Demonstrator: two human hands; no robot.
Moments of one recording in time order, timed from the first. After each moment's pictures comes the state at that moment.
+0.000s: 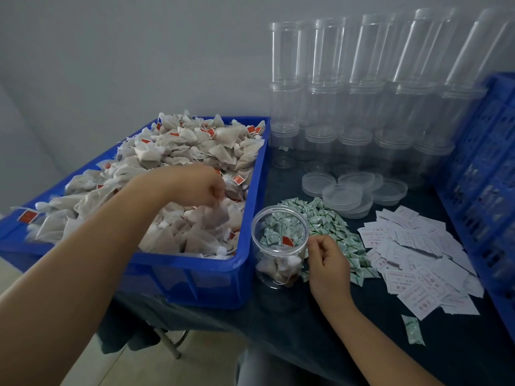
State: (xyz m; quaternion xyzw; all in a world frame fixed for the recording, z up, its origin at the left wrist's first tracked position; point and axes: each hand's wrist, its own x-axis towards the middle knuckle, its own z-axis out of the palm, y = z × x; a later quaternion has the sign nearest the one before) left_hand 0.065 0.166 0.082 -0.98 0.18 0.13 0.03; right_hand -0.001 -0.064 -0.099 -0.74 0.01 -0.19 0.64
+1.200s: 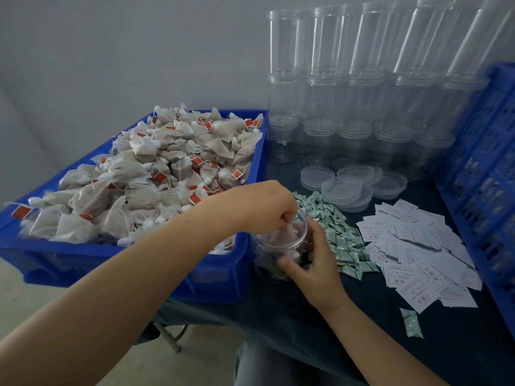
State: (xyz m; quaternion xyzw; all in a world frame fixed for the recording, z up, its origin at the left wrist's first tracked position) left_hand 0.025 0.070 0.065 -0.94 0.34 0.06 0.01; right_hand -0.007 -0.065 -0.101 -0.75 -0.15 -0.12 0.63
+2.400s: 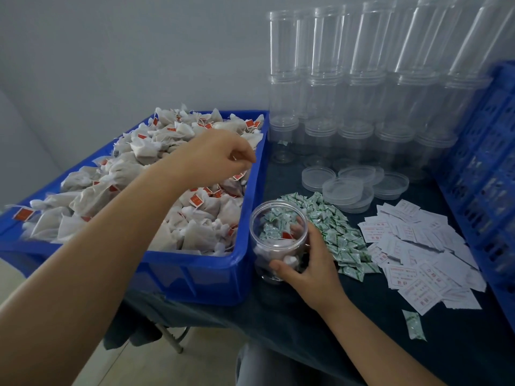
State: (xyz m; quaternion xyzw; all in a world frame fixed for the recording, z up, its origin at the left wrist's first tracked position) left_hand 0.058 0.132 0.096 -0.96 0.22 -0.09 -0.15; right_hand -0.007 -0.062 -0.101 -0.78 -0.13 -0.10 0.60
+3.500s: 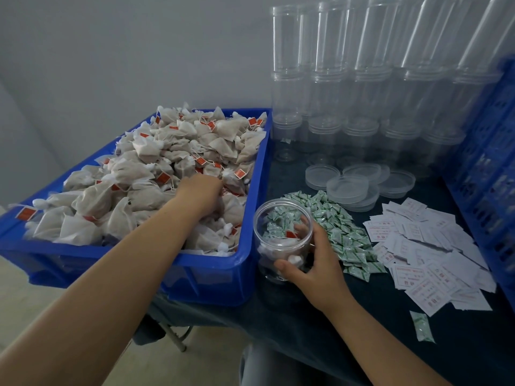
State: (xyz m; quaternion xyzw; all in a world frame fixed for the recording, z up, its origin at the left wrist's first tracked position) left_hand 0.100 0.163 0.008 -0.99 0.02 0.00 0.10; right_hand -0.008 -0.062 -0.099 -0.78 -0.13 -0.09 0.61
